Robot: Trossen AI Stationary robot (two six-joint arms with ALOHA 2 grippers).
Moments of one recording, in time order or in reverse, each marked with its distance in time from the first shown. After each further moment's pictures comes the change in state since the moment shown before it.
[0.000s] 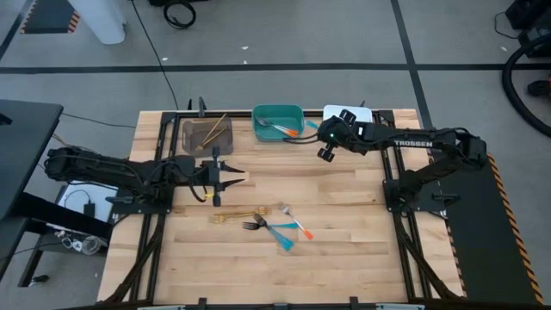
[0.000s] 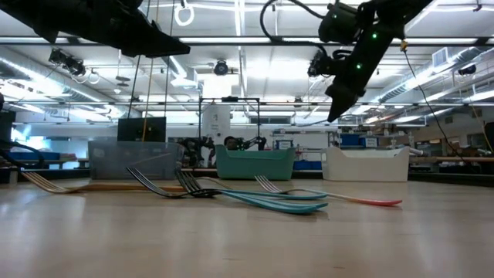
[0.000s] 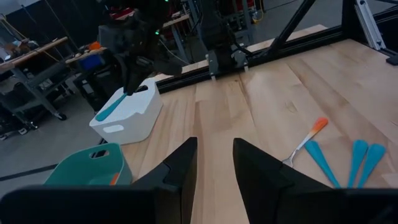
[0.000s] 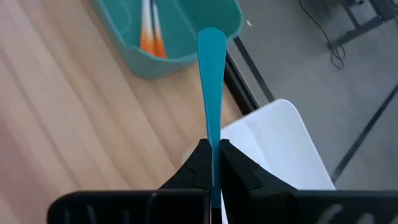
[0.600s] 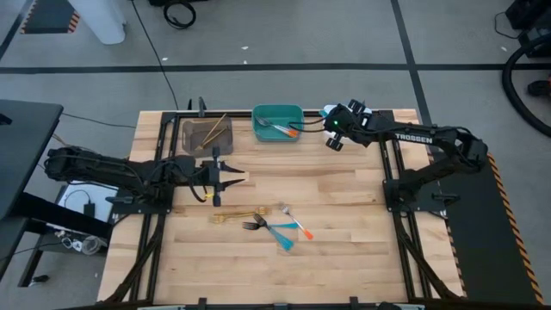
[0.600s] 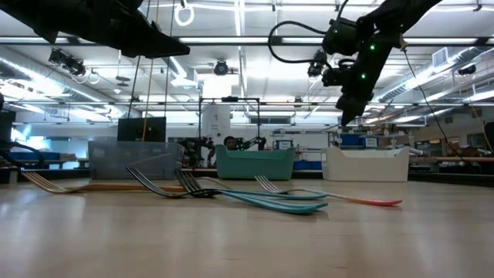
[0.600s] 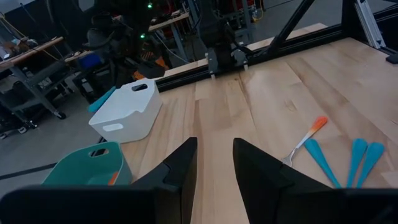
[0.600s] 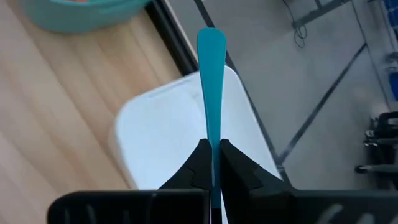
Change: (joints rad) left arm 0.000 0.000 0.000 -0.006 0.000 -0.002; right arm -0.150 0.000 0.000 -0.033 0.071 -0.148
